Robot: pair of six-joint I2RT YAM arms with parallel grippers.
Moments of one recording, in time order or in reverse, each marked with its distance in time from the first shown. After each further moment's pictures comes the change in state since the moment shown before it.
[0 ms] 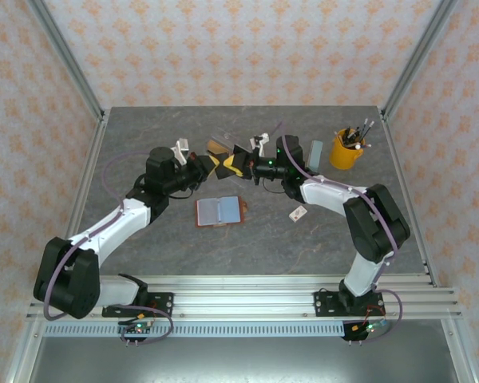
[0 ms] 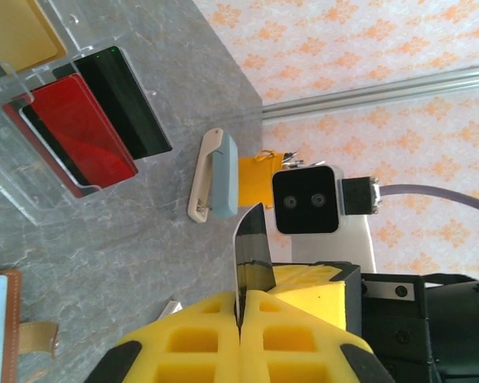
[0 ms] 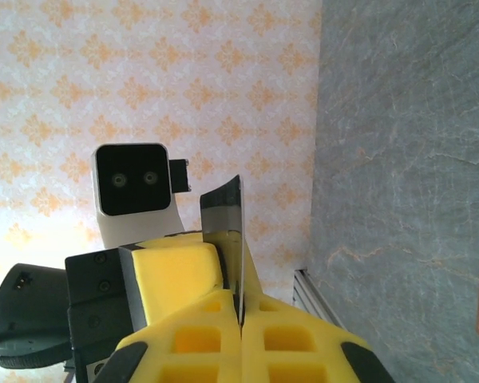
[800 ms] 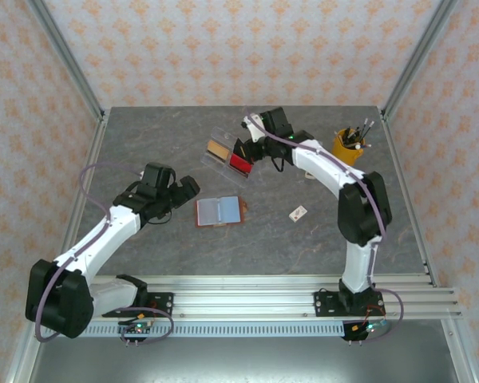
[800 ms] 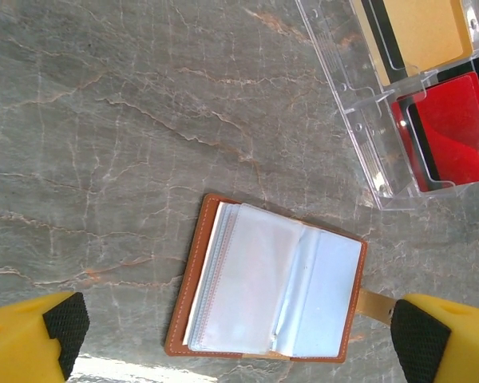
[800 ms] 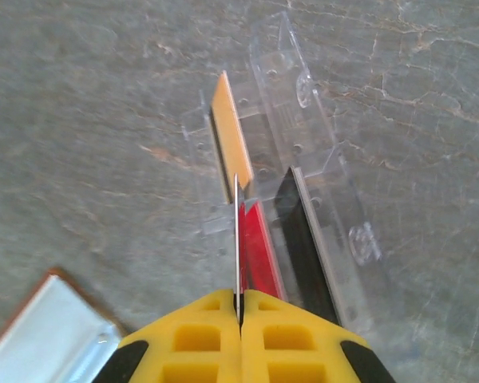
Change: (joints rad) left arm 0.044 -0.130 -0.002 -0.690 -0.402 0.300; right arm -0.028 0.212 0.599 -0.988 0.559 -1.413
